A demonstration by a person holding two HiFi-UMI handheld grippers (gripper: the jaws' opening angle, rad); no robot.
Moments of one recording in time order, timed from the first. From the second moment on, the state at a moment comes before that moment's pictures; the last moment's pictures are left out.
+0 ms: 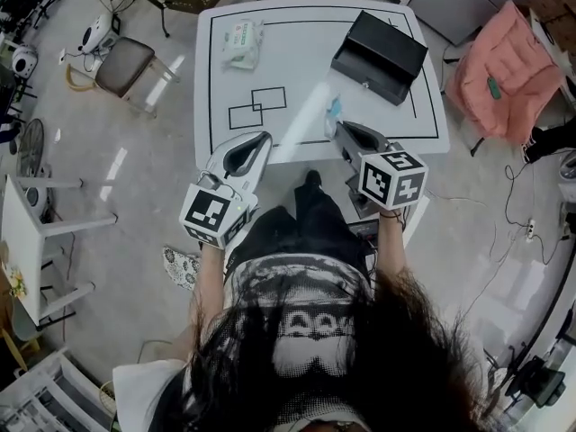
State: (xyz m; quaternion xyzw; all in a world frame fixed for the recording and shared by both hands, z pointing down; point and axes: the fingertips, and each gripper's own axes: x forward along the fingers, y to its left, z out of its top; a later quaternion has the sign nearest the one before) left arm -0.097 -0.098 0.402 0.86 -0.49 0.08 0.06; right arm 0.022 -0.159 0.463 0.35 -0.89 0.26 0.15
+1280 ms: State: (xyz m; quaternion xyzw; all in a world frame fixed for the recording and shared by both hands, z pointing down) left arm -0.102 -0.040 0.417 0.88 -0.47 0.07 0.08; right arm 0.022 -0.077 0.471 0.38 -0.88 0.24 0.15
